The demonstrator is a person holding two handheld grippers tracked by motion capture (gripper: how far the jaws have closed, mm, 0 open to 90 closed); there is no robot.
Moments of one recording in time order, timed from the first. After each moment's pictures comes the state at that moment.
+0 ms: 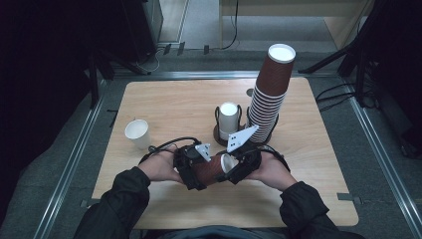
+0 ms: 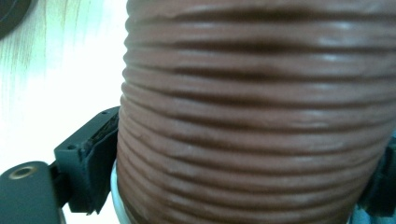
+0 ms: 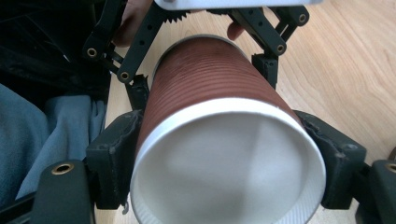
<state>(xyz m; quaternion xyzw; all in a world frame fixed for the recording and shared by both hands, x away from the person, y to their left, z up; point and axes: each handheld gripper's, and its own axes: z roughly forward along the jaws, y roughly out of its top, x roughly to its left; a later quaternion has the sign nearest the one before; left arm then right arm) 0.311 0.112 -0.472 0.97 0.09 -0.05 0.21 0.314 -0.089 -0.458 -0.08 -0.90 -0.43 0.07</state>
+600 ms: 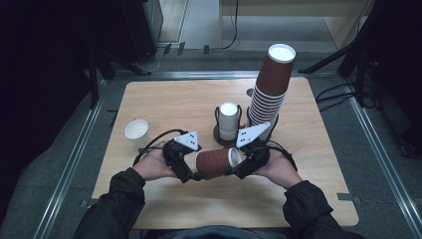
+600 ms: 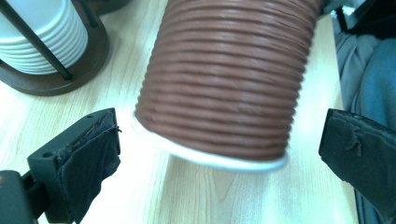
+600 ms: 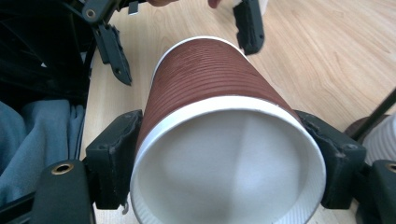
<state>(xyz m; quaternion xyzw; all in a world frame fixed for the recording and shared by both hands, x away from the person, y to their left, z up) 0.314 0.145 -0.455 0.93 0.12 -0.01 0.35 0.322 -0.111 -0.454 -0.10 -0.89 -0.45 0.03</state>
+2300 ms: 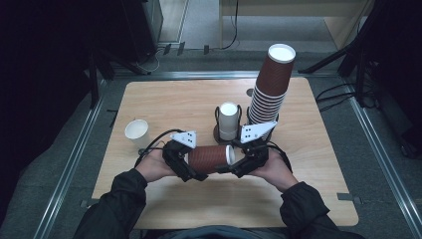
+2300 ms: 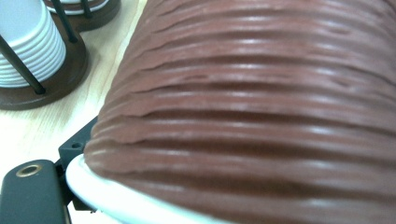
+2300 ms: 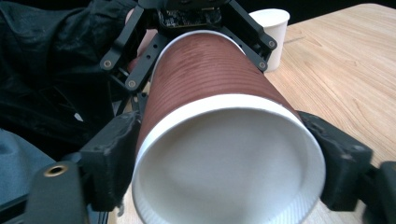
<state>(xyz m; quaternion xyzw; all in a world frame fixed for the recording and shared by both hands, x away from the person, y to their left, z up) 0.315 0.146 -0.458 0.91 0.13 -0.06 0.39 0.319 -0.109 -0.448 -0.11 -0.83 -0.54 0.07</state>
